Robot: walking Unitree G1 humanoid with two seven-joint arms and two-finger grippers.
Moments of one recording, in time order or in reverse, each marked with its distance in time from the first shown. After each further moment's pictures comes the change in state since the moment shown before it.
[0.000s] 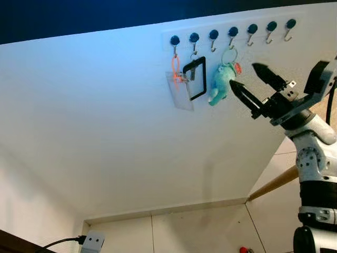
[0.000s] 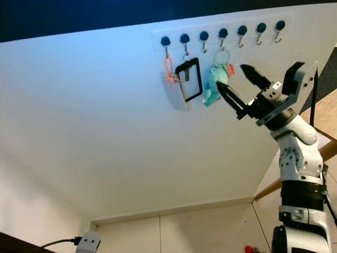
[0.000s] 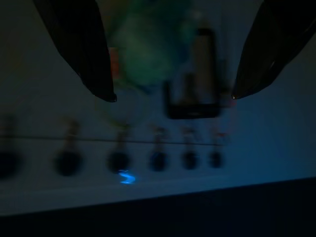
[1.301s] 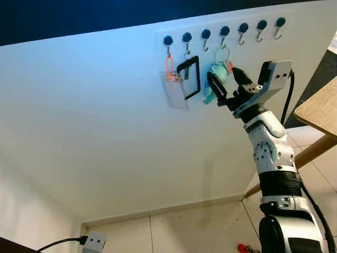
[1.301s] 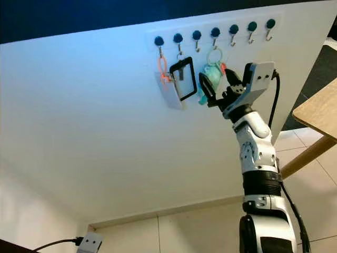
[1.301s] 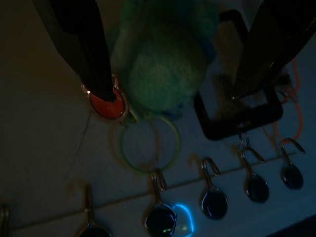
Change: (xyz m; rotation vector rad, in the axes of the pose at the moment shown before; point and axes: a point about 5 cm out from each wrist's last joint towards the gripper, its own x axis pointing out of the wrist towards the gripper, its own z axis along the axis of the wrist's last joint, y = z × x) left arm 0.000 -0.002 -0.001 0.026 0.007 -0.012; right arm 0.042 0.029 -0.047 0.139 0.087 -0.246
